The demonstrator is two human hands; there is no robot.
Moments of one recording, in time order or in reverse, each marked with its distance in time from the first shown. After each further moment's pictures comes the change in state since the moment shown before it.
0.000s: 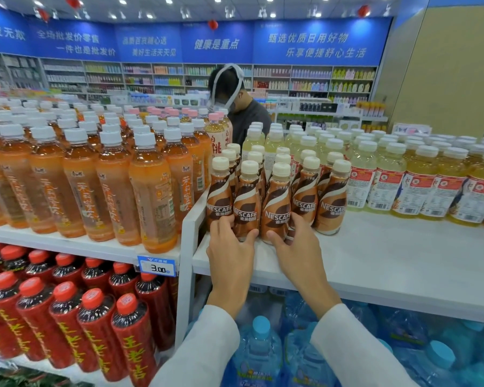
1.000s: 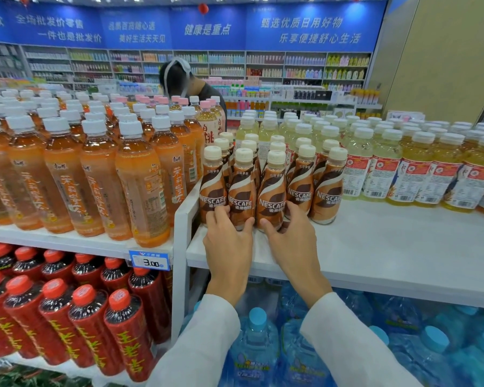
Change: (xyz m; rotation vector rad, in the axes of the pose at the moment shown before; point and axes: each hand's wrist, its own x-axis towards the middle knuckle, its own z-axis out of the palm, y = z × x) left_hand 0.003 0.002 0.008 0.087 0.009 -0.025; right_hand 0.005 0.003 0.008 -0.015 0.100 -0.019
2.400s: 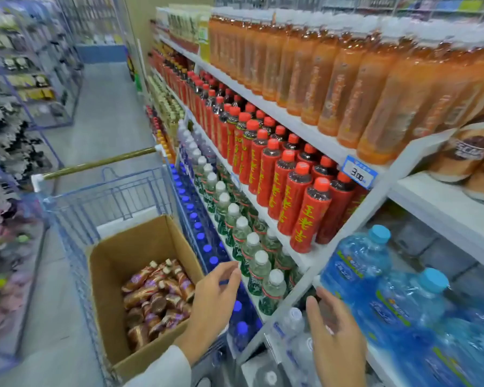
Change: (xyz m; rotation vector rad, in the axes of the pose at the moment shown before) left_hand -0.283 -0.169 -0.211 -0.002 0.320 -0.587; right_hand -0.271 0.053 0.018 0.387 -0.816 0.100
